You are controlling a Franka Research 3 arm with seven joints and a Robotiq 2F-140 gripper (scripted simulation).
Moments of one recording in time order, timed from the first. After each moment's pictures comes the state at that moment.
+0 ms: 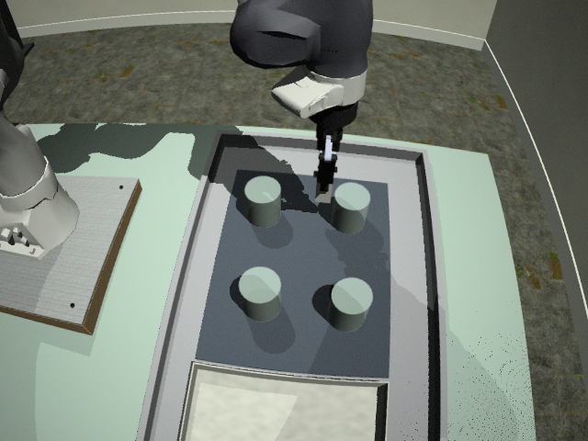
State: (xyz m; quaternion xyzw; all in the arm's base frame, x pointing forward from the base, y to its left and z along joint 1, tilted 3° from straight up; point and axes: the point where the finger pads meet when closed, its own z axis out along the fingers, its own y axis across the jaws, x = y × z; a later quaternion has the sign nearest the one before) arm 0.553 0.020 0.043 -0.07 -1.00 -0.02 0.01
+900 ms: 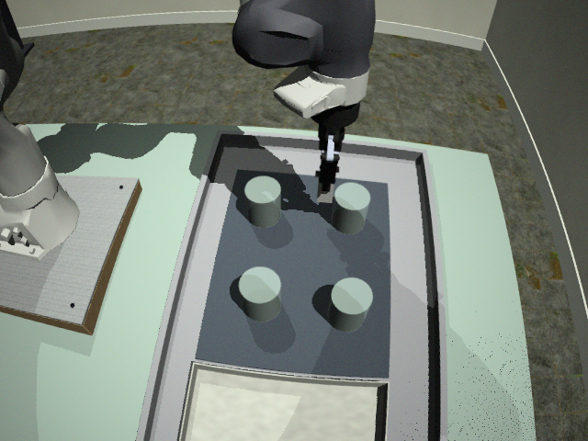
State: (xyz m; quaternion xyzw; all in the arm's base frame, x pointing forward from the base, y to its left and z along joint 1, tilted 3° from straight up) arm 0.556 0.020 0.043 -0.07 -1.00 -0.02 0.01
